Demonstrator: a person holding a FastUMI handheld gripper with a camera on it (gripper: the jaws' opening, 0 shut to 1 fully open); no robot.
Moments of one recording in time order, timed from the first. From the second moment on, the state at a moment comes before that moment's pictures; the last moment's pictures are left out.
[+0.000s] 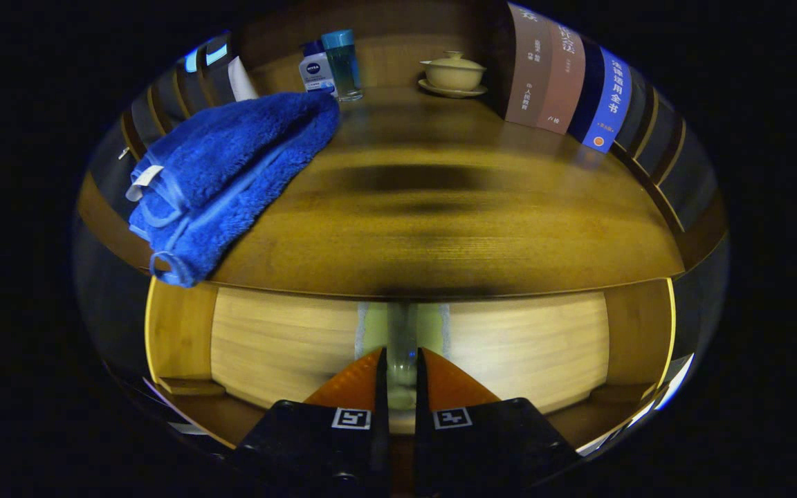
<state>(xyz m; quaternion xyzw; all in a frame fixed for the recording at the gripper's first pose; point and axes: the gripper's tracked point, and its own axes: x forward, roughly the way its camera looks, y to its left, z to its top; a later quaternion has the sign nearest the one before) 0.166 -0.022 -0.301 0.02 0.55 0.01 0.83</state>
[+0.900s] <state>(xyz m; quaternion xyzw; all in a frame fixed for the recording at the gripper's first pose) 0.153 -0.029 -0.190 0.05 0.55 0.05 0.83</state>
